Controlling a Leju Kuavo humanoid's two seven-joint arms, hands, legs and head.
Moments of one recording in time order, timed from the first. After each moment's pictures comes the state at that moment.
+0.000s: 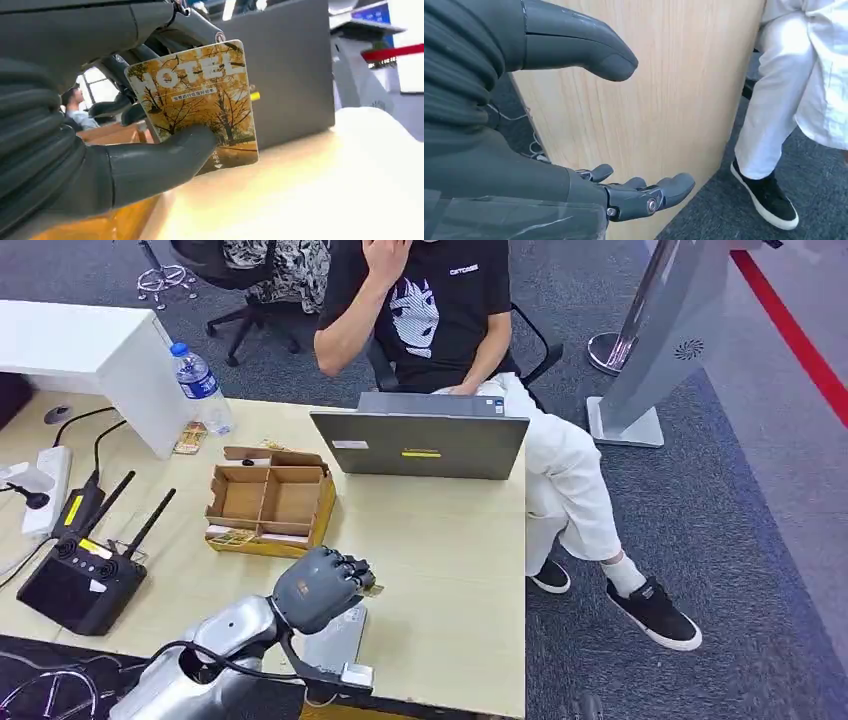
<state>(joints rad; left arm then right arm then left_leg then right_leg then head) -0.25 0.35 -0.73 -1.45 -1.01 0.11 -0.31 -0.17 0.14 -0.68 -0.30 -0.48 0.44 -0.33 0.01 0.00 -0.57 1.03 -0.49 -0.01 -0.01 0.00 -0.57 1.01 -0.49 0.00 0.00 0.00</state>
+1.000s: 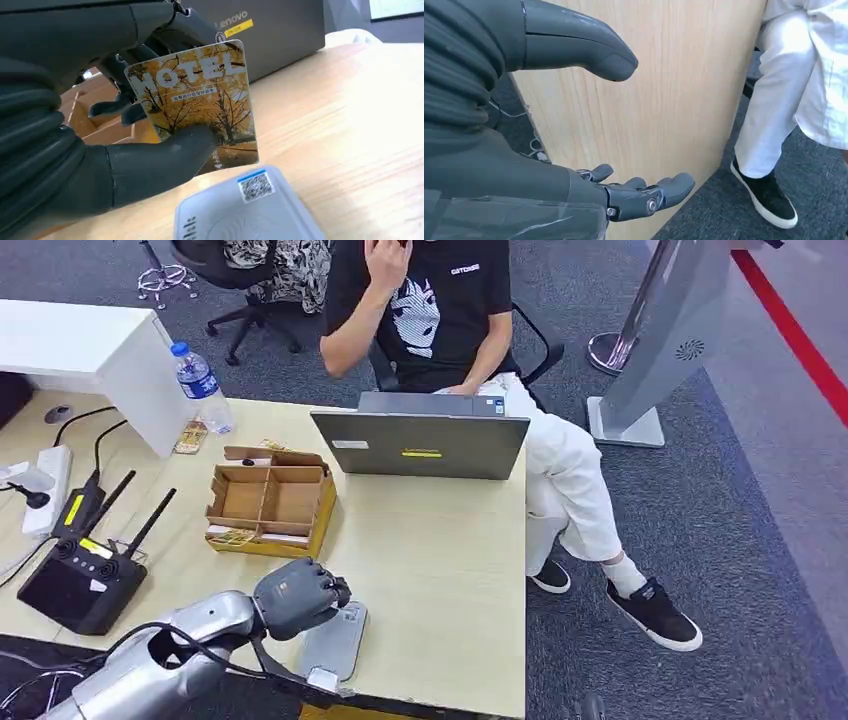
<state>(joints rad) -0.33 0.52 -0.85 -1.44 -0.84 -0.05 -0.31 -0.17 0.14 -0.69 -0.30 -0.47 0.44 -0.32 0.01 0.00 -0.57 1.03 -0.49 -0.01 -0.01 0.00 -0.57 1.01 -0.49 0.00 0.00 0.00</state>
